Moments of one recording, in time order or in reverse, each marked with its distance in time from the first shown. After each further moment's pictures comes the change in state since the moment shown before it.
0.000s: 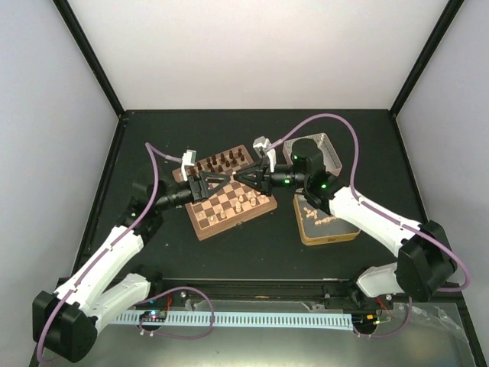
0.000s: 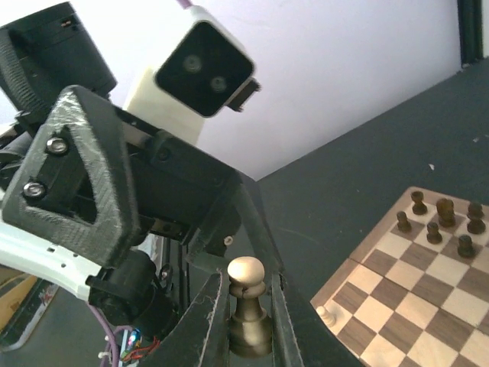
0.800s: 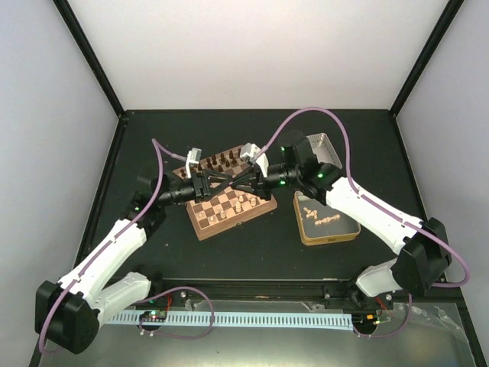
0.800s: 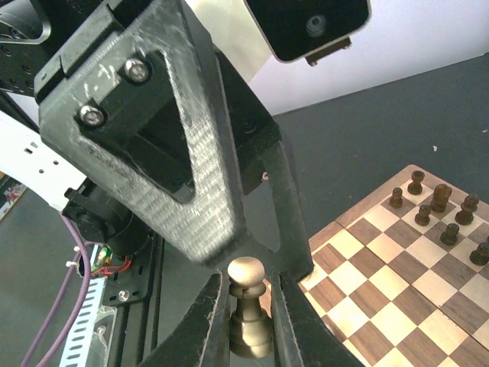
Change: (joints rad) left arm 0.000 0.059 0.034 0.006 0.063 -0.071; right arm 0.044 0.045 0.206 -0.440 -0.011 -0.426
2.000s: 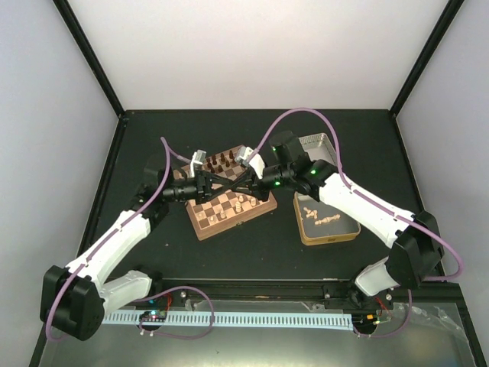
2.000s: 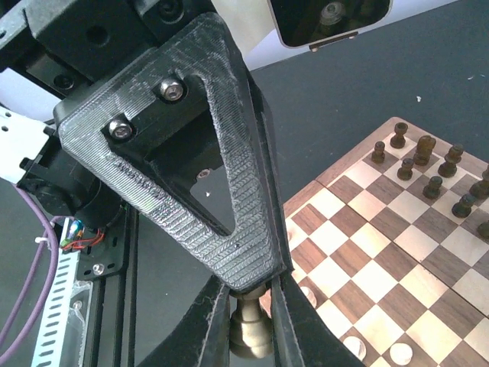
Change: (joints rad) left arm 0.019 0.107 0.023 -0.077 0.087 0.007; right arm 0.027 0.068 0.069 -0.141 0.094 -0.072
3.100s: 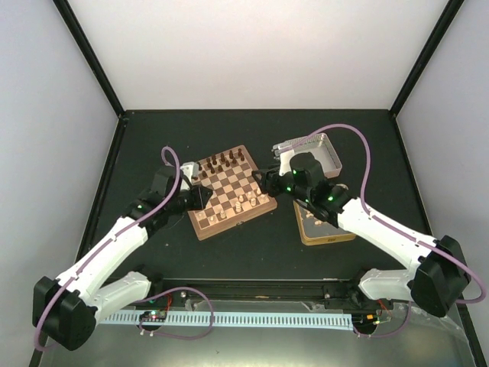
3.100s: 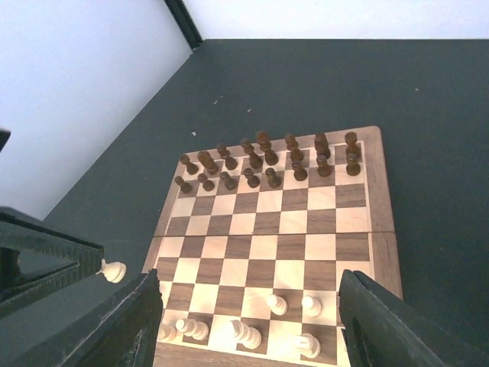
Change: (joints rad) left arm -0.092 -0.081 0.033 -0.472 -0.698 0.536; right arm 0.005 -0.237 -0.323 0.291 0.626 0.537
